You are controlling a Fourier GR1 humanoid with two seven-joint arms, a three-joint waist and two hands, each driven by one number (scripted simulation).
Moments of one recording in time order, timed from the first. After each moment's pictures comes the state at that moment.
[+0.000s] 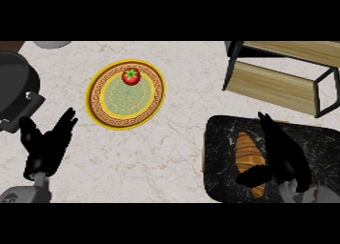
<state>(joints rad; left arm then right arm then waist) -0.06 0.28 -0.01 -1.38 0.23 0.08 0.27 -0.20 -0.53 0.56 -1.76 0.49 -0.12 1.07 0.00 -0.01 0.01</state>
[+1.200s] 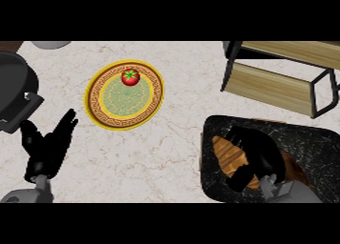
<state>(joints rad) -0.04 0.24 0.01 -1.41 0.18 0.06 0.27 -0.20 -0.37 0.53 -1.63 0.59 -0.02 0.78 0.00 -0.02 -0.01</state>
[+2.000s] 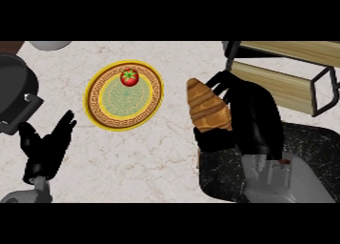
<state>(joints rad) -0.04 0.24 0.03 -1.39 0.17 0.05 0.26 -0.55 -0.18 0.44 -1.84 0.77 0.03 1.04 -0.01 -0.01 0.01</state>
